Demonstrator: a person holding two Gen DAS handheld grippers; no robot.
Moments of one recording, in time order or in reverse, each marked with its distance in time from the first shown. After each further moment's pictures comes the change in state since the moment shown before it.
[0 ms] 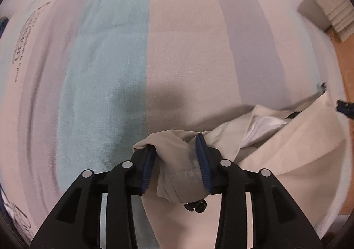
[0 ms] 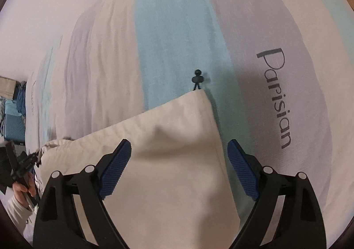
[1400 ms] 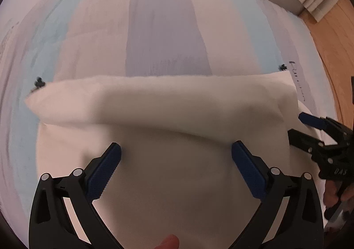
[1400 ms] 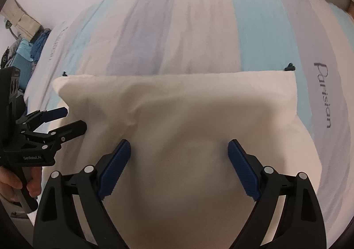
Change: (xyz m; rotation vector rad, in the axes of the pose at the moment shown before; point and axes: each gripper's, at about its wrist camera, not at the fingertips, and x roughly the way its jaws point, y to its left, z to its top) left arm 0.020 -0.173 -0.052 0.074 -0.041 -0.056; right arm 0.017 0.133 -0.100 -0.282 -0.075 -0.004
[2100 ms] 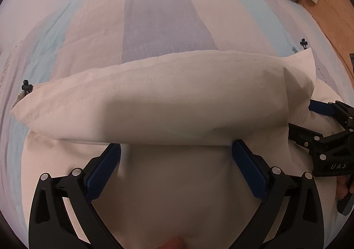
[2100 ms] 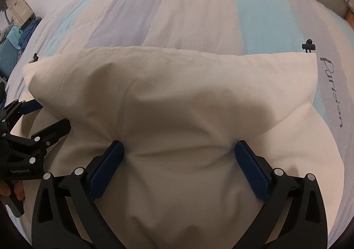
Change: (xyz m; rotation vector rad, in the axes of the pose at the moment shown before) left arm 0.047 -0.006 -0.037 0.119 -0.143 0.127; right arm 0.064 -0.004 -0.030 -0.068 -0.072 -0.113
